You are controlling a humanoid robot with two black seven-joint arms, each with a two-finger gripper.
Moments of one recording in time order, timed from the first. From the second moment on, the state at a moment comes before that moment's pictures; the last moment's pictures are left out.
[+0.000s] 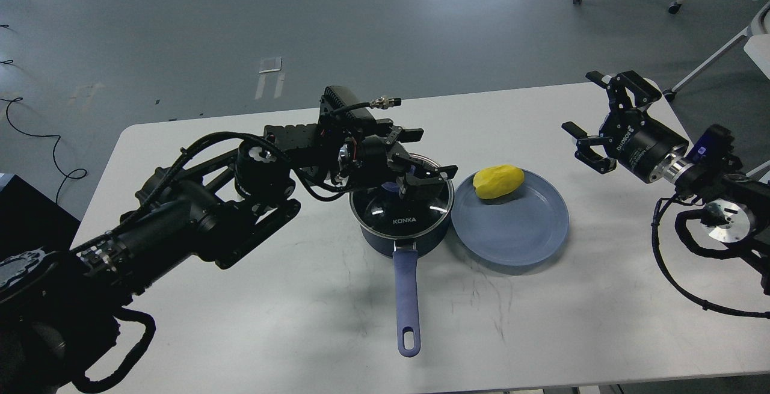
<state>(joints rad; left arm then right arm) -0.95 0.17 -0.41 -0.96 2.10 -0.19 -0.45 0.65 -0.51 0.43 0.75 -0.16 0.49 0.49</state>
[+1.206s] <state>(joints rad) -0.86 0.22 -0.42 -0.95 2.09 -0.10 -0.45 0.63 -0.52 0.43 0.75 -0.16 0.49 0.49</state>
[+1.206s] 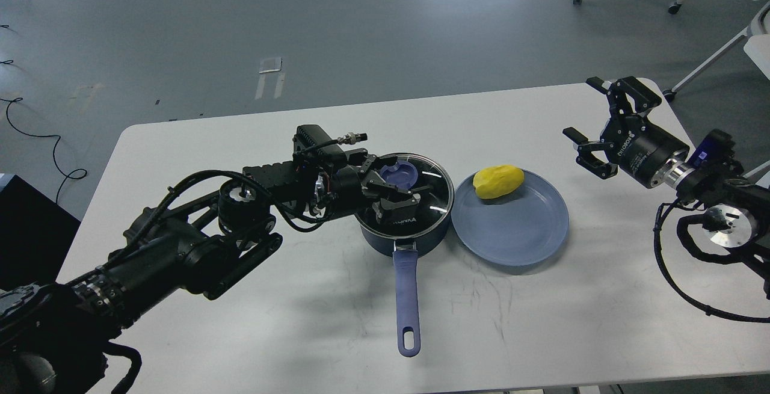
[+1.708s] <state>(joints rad) -0.88 0.25 -0.42 -0.98 2.09 -0.08 -0.45 0.62 -0.52 0.43 0.77 -0.17 0.48 0.49</state>
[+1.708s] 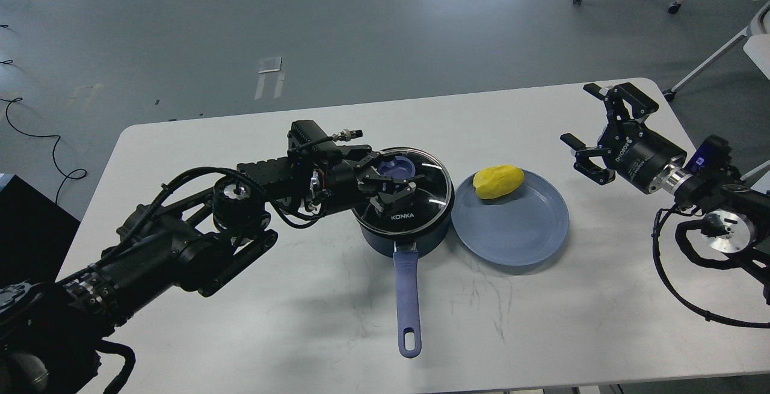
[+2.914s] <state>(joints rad) -0.64 0.67 -0.40 -0.92 1.95 0.08 -0.49 0.62 -0.53 0.40 0.77 -0.17 0.48 0.49</state>
